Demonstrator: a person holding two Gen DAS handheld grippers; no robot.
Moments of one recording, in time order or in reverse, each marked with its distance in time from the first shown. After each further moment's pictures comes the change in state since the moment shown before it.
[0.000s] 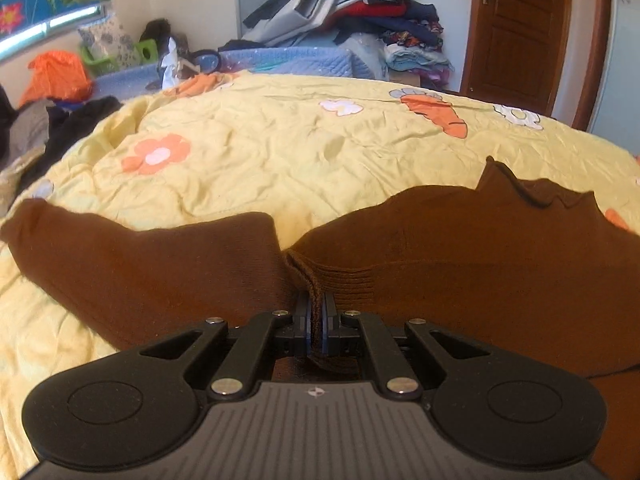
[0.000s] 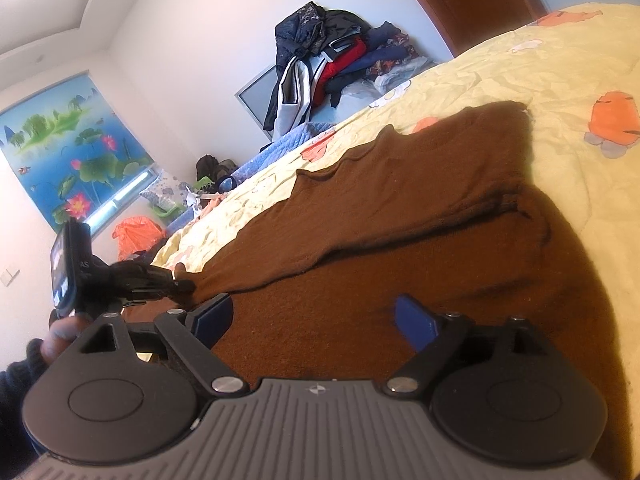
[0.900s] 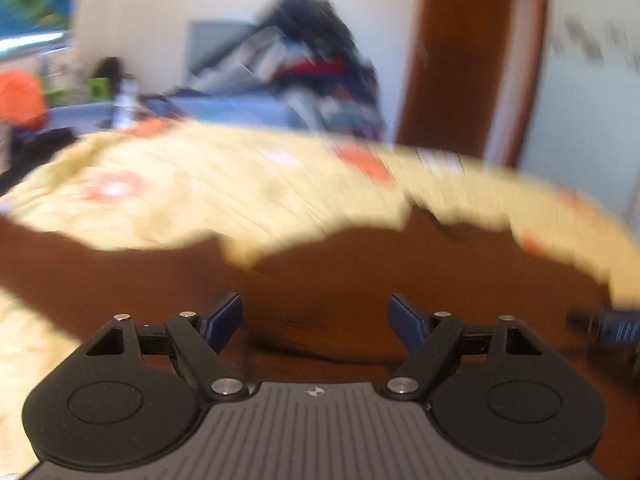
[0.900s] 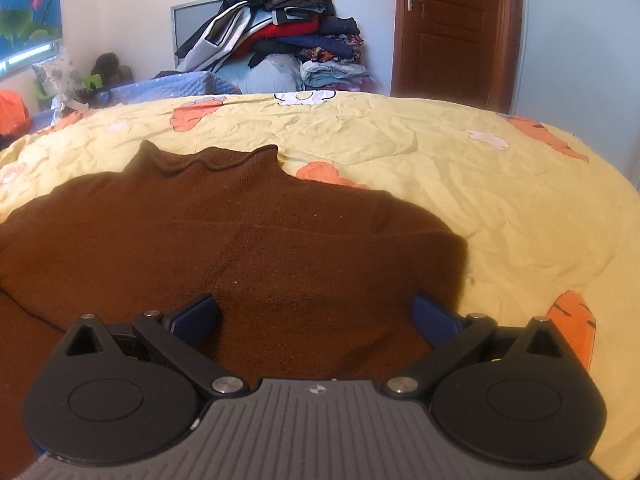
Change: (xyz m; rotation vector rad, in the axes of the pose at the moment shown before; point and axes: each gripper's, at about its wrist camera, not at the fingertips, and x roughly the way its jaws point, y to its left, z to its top) left arm -0.060 0.055 -0.035 -0.091 -0.220 -0.222; right arm 0.093 -0.017 0.073 -0.410 0.106 -0.492
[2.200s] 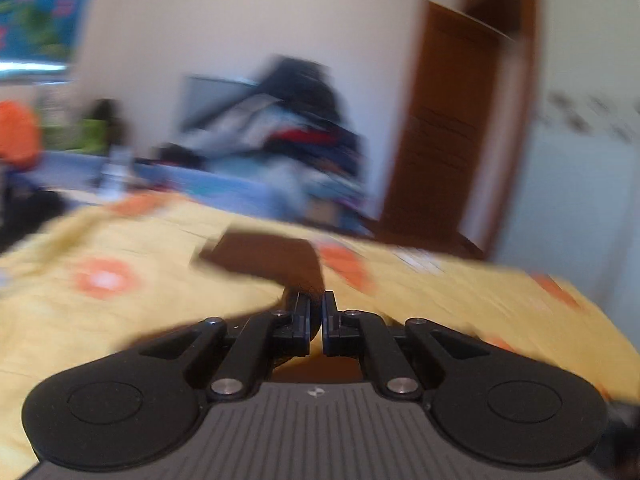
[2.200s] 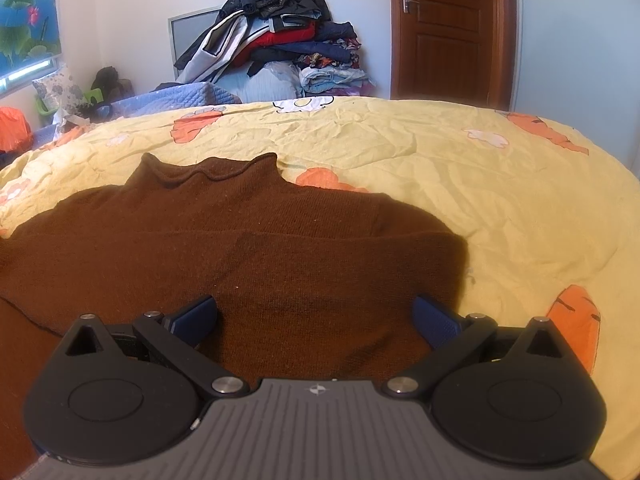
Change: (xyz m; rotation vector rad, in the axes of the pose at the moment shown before) left arm 0.010 -0.065 0.054 0.081 -0.102 -0.159; right arm -0.006 -0.006 0.002 0.034 -0.017 0.020
